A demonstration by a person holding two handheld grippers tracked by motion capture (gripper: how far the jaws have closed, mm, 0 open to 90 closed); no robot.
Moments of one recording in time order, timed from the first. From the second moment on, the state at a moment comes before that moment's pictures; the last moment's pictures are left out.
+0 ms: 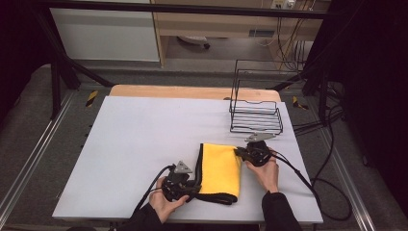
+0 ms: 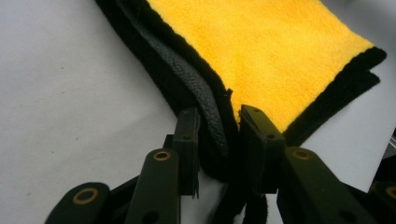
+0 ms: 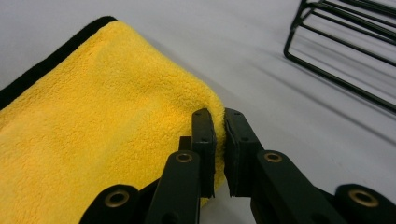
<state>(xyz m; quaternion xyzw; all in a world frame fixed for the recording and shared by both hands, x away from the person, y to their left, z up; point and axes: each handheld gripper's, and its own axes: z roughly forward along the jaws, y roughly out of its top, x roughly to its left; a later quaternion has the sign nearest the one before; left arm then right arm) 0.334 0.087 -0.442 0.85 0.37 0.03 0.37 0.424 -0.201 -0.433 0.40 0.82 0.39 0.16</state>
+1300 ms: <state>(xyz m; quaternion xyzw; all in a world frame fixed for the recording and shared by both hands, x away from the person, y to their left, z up) 0.401 0.111 -0.407 0.85 0.35 0.08 0.39 0.371 -0.236 -0.428 0.42 0.78 0.45 0.12</state>
